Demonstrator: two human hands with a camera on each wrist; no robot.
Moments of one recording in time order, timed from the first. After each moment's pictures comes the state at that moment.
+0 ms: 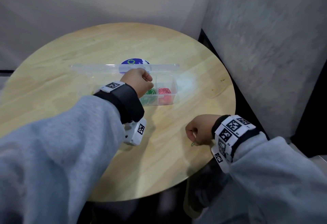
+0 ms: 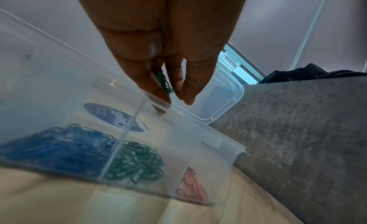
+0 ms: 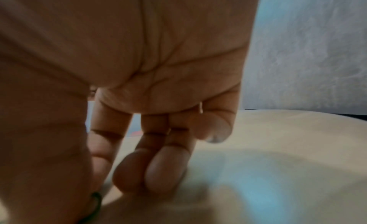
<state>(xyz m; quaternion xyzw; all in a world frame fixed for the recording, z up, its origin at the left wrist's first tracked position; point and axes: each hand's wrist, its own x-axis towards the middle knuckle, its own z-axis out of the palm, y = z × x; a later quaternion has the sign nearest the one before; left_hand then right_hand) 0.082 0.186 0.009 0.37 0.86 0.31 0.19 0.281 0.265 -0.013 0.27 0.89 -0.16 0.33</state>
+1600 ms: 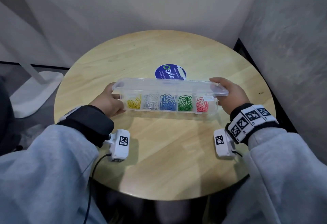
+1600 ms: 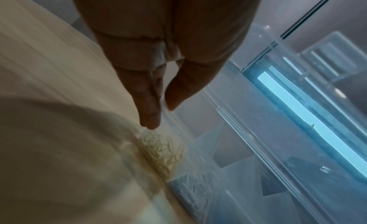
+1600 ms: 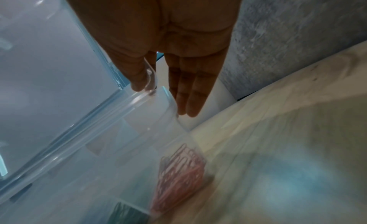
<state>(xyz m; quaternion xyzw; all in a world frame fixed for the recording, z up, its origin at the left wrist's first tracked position) 0.002 0.047 -0.015 0.09 0.78 0.54 0.31 0.216 0.289 -0.003 0.39 0.80 -0.42 -0.16</state>
